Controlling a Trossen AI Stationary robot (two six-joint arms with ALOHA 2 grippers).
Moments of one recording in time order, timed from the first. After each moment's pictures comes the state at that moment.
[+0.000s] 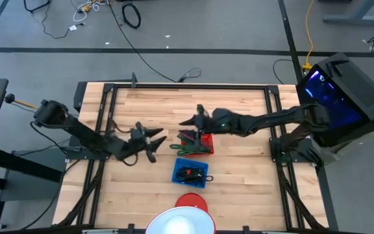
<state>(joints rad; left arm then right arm) -0.39 1.30 0.30 1.19 -0.86 -0.11 -0.03 1.59 0.99 0.39 0.02 -0.06</state>
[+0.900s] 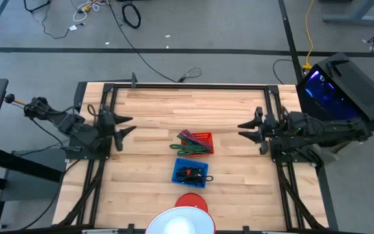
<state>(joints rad) -0.49 0.50 0.63 -0.56 -0.91 -0.34 0.08 0.47 0.46 -0.02 0.08 0.12</state>
